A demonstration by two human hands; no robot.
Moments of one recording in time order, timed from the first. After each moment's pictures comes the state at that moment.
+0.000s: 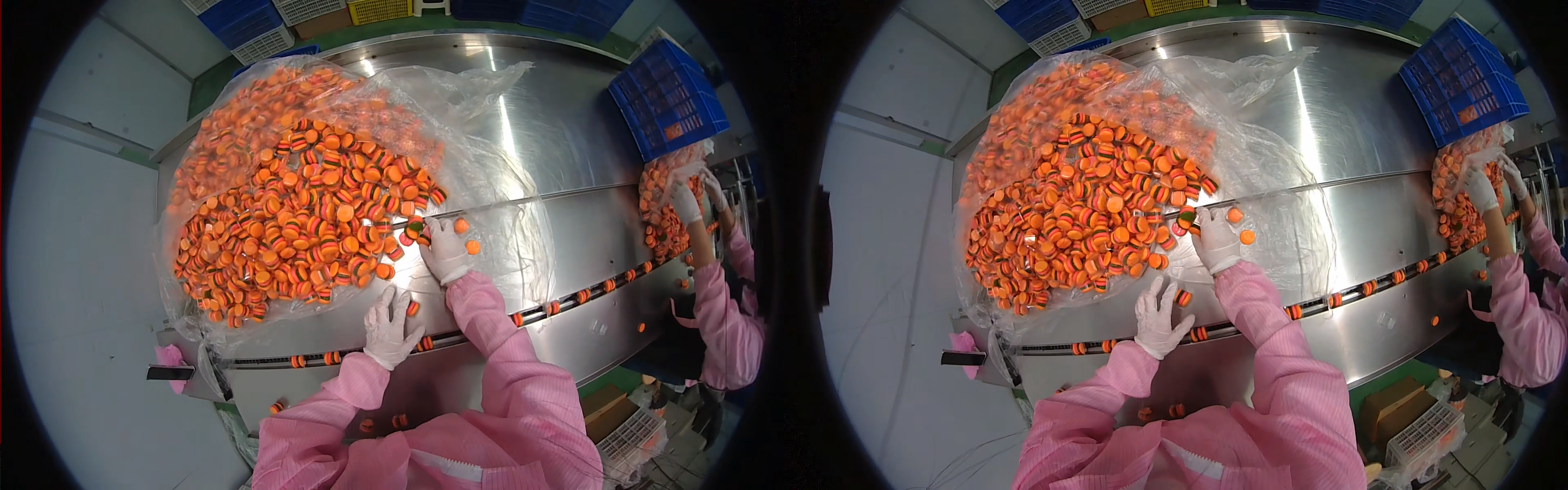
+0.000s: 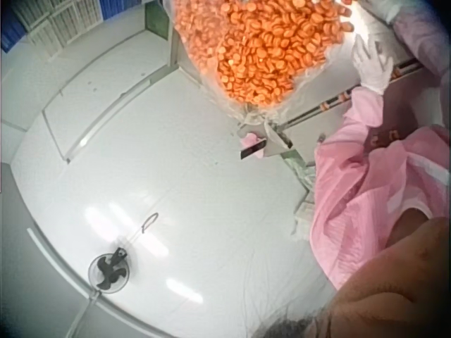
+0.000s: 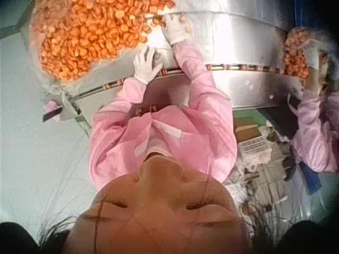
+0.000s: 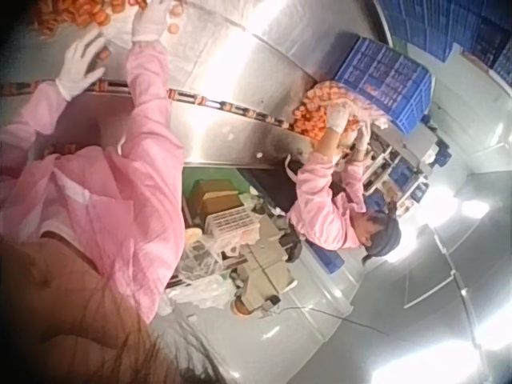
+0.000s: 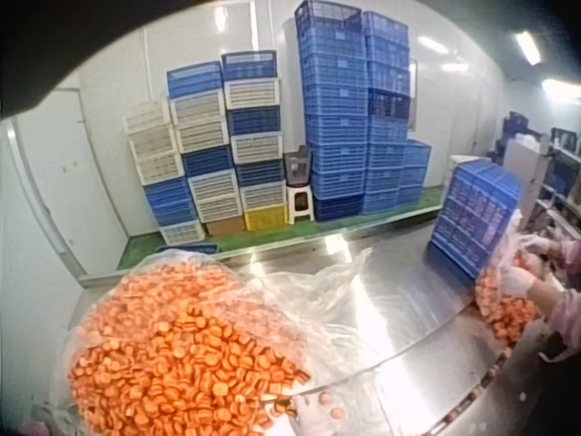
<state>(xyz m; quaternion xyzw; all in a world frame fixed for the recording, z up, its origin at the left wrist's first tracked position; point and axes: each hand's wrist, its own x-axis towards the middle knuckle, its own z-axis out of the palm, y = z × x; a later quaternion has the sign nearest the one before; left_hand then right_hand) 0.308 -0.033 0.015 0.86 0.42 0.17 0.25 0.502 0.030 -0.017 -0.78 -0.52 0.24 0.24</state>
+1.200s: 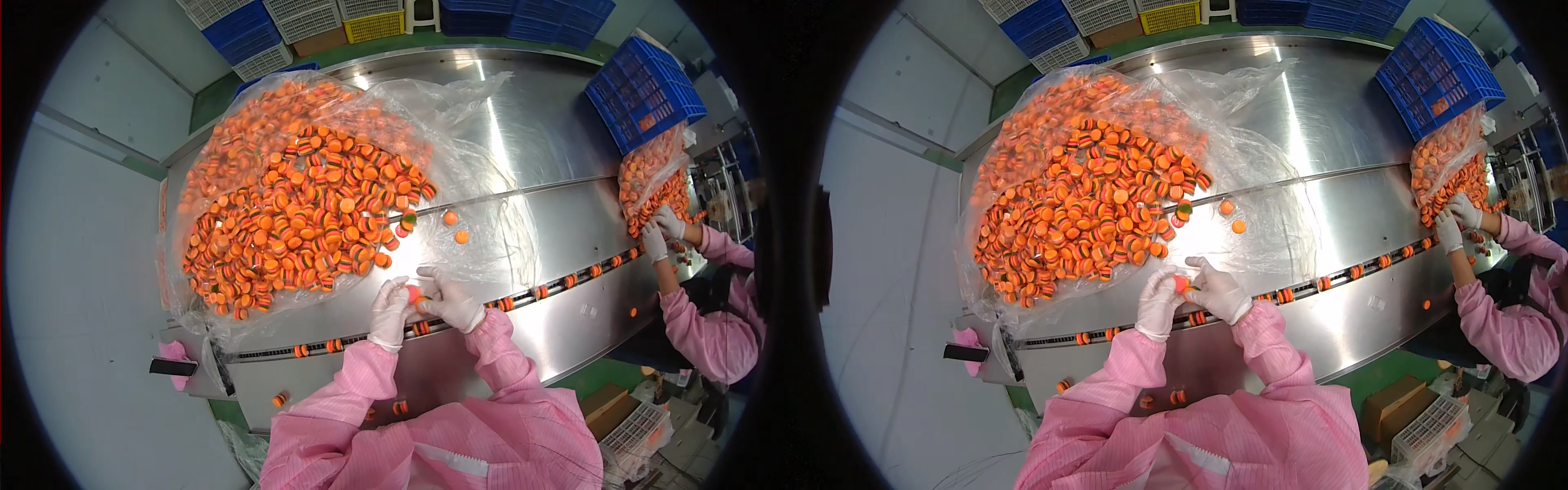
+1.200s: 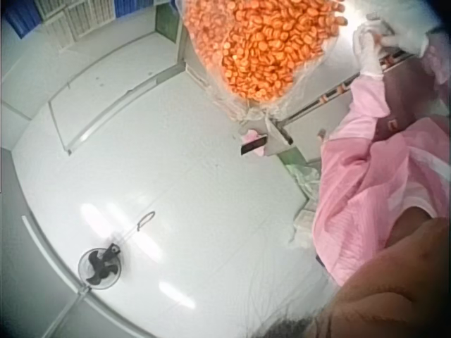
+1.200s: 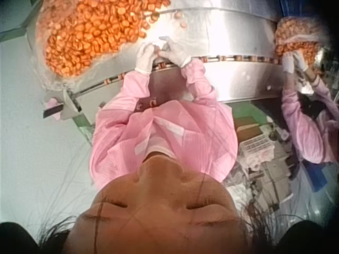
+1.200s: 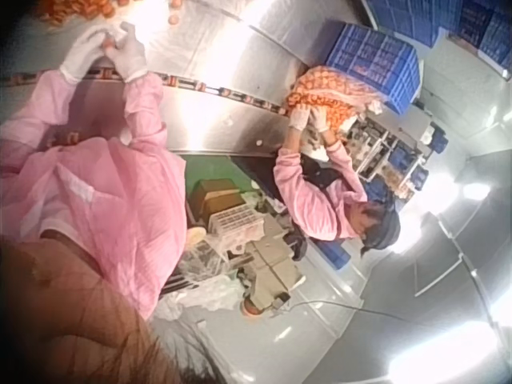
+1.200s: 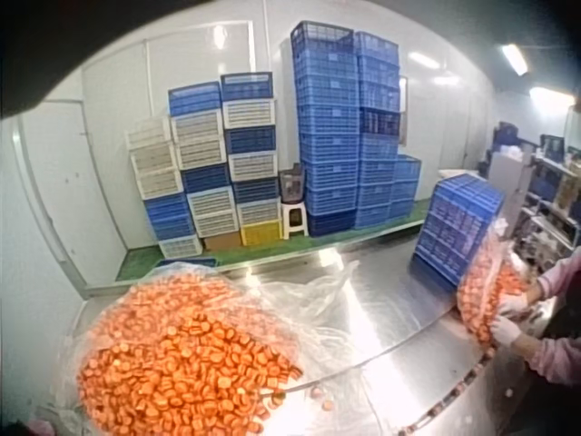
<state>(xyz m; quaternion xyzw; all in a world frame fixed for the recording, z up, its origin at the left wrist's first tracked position) 0.327 -0.039 0.049 0.26 0.41 0.35 0.80 0.472 -0.078 0.062 -0.62 -0.44 0.53 0.37</state>
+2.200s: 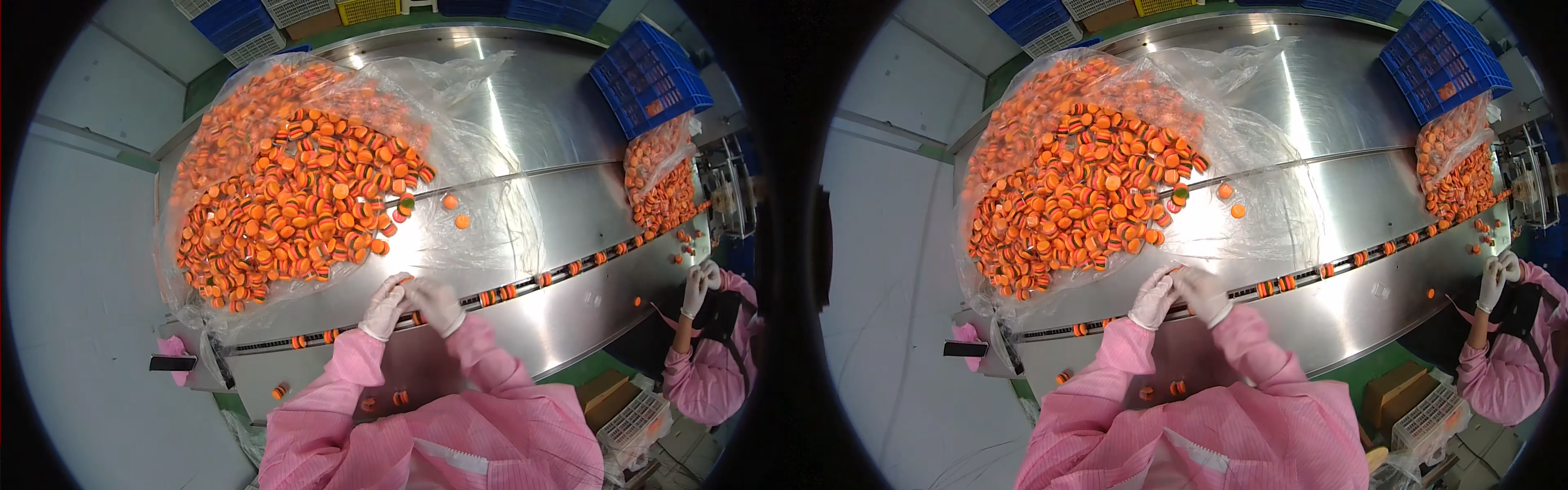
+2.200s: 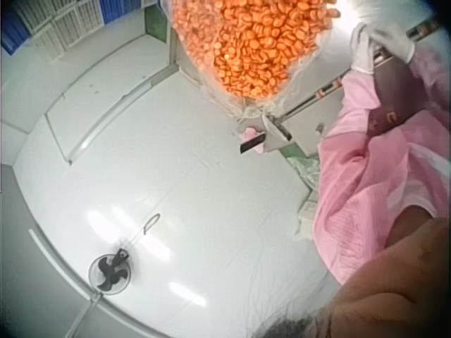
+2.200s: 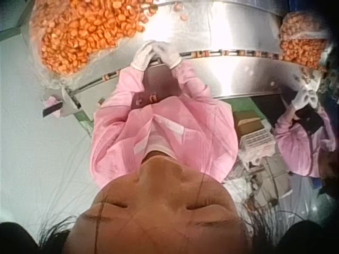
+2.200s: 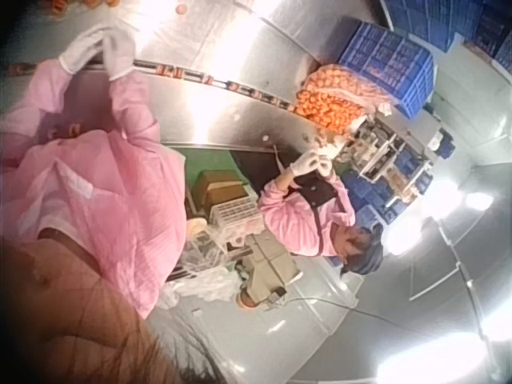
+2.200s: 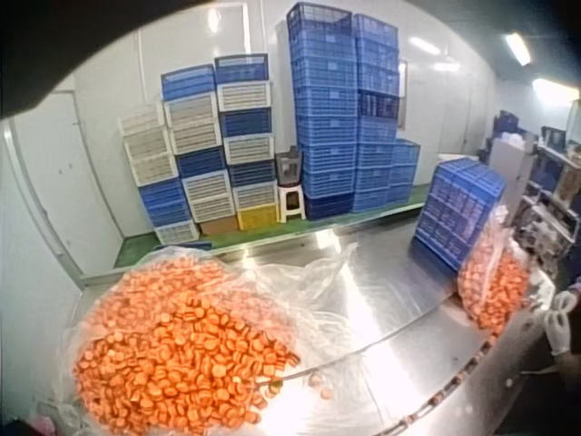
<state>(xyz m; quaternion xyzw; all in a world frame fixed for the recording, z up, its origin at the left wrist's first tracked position) 0.301 -0.035 -0.002 0.24 0.39 0.25 0.86 0.436 -0.087 0.025 -0.67 -0.55 0.26 0.42</state>
